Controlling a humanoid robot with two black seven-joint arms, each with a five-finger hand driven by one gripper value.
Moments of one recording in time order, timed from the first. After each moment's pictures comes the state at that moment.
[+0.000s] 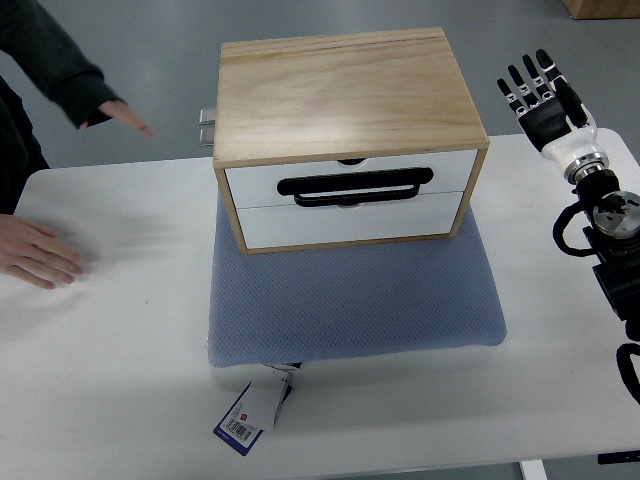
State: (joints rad) left arm -0.05 0.00 -0.07 -0.22 0.00 0.02 0.05; right arm 0.73 -0.18 1.33 0.50 0.00 0.44 0.05
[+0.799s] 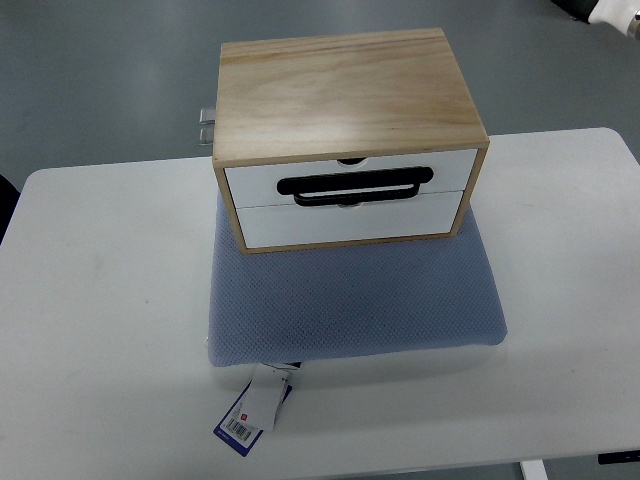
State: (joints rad) left arm -0.07 0.00 -0.07 -0.27 0.01 0.01 0.05; right arm 1.20 -0.65 0.68 0.92 -0.40 0.42 -0.07
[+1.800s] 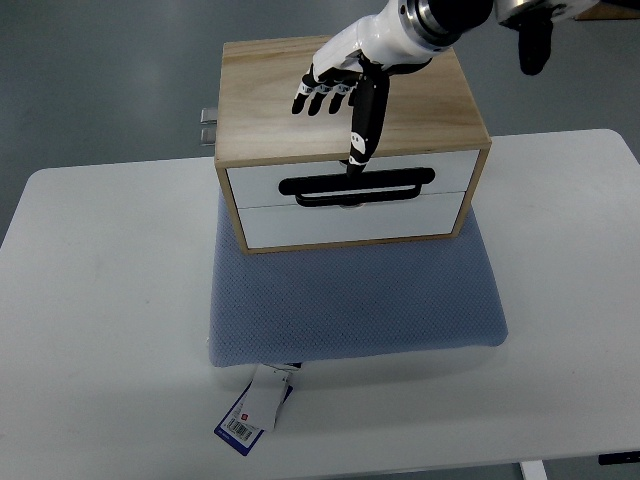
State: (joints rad) left arm -0.10 0.00 -0.07 -0.27 0.01 0.00 0.05; right arm 2.07 -0.42 -0.37 1.42 -0.23 0.38 -0.49
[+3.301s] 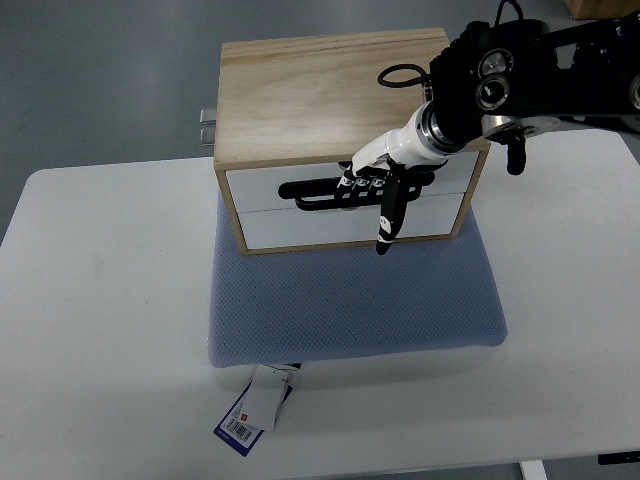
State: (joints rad) left arm -0.10 0.00 -0.07 -0.26 0.01 0.00 0.05; right arm 1.81 -0.40 -0.36 1.40 -0.33 0.37 -0.49
